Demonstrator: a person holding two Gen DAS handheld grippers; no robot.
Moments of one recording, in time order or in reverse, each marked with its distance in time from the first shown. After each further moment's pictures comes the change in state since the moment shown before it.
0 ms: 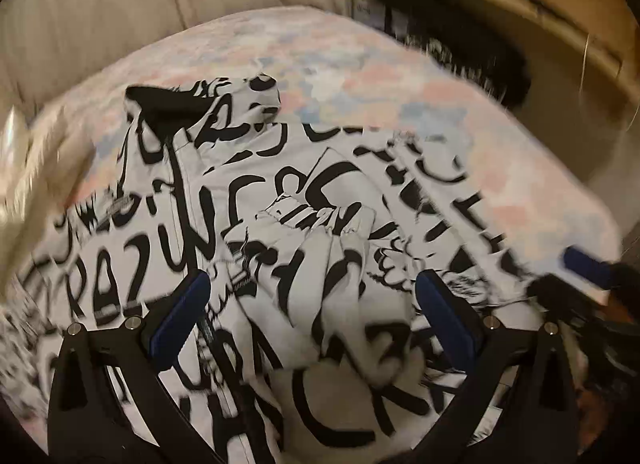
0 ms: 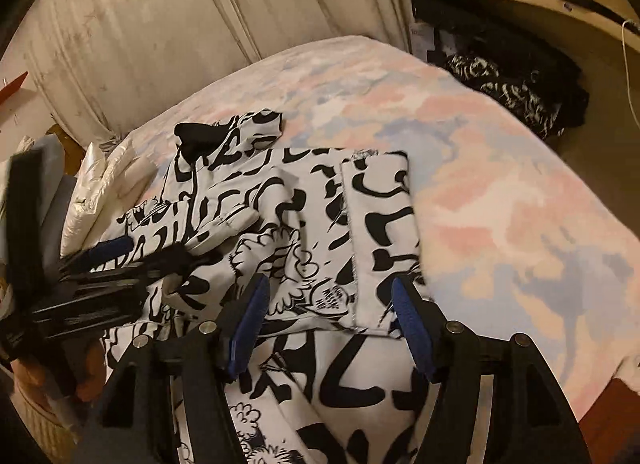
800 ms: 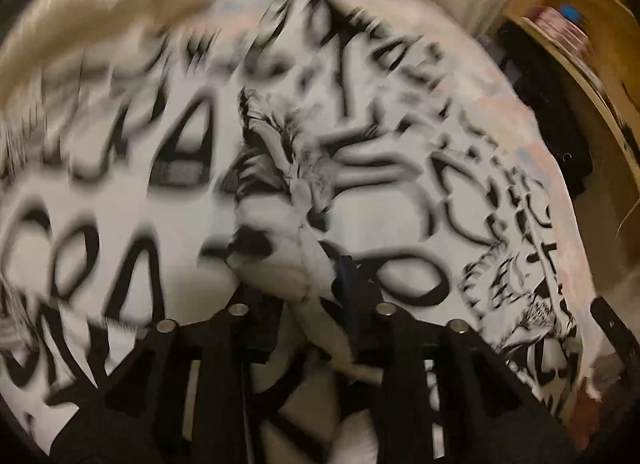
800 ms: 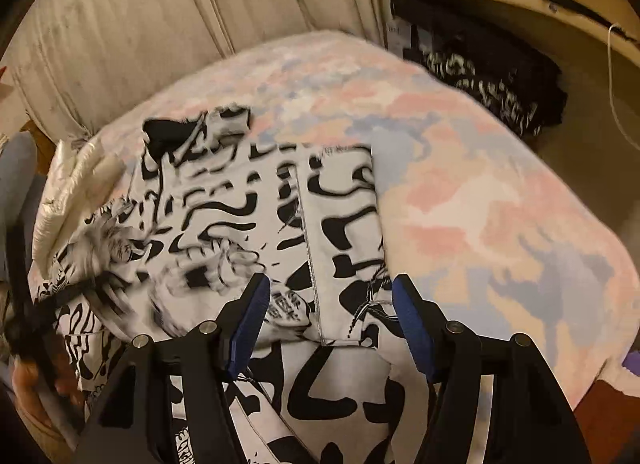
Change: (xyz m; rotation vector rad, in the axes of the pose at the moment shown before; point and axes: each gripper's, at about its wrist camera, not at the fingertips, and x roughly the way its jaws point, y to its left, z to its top) left arm 0.033 0.169 -0.113 -0.599 0.097 -0.082; right arm 0.032 -0.002 0.010 0.017 0.058 -0.103
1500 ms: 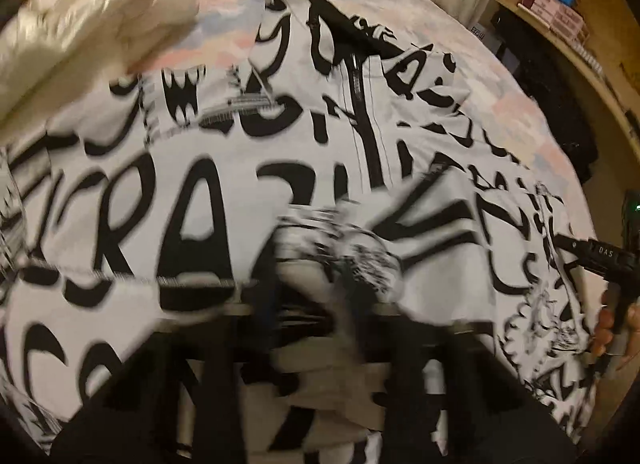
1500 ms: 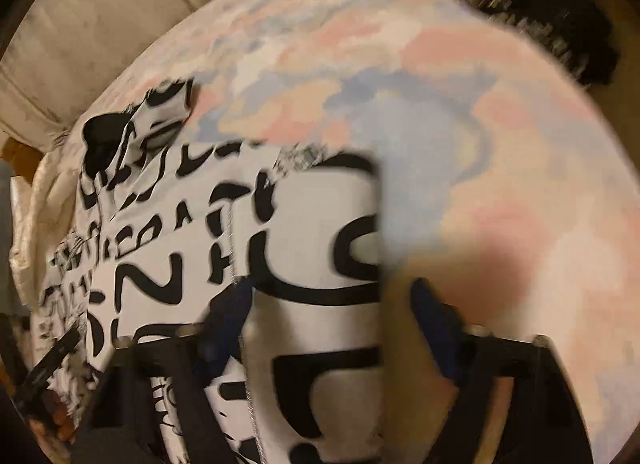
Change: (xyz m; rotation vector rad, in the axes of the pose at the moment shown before) left arm 0.034 0.001 0.078 0.156 -0.052 0.046; right arm 0.197 -0.048 0.128 0.057 0.290 0.127
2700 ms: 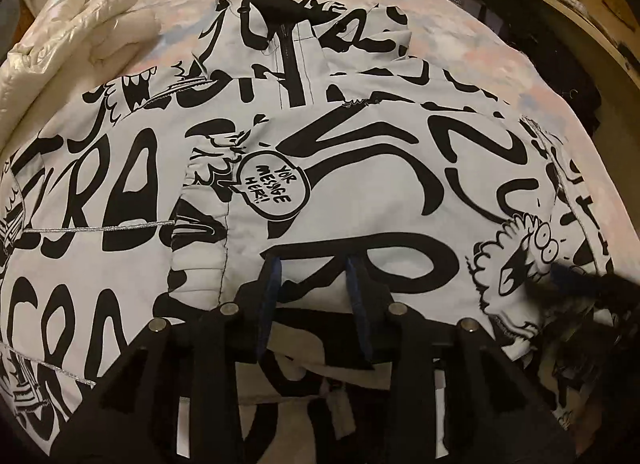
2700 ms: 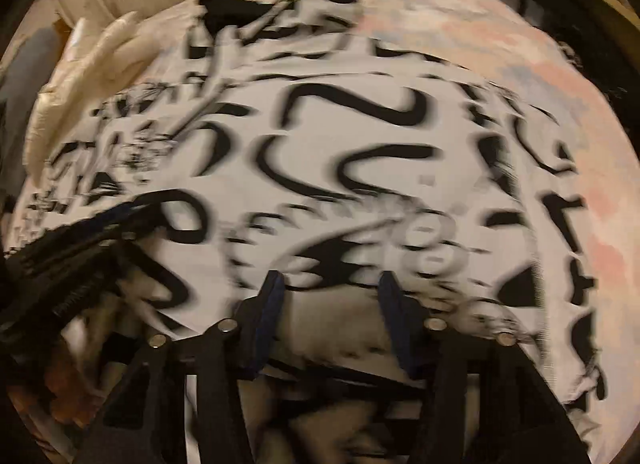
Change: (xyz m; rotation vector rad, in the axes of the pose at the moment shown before) left arm -0.010 -0.071 -0.049 0.130 -0.001 0.073; right arm -0.013 0.142 -0.145 -0.279 -0.072 -0.190
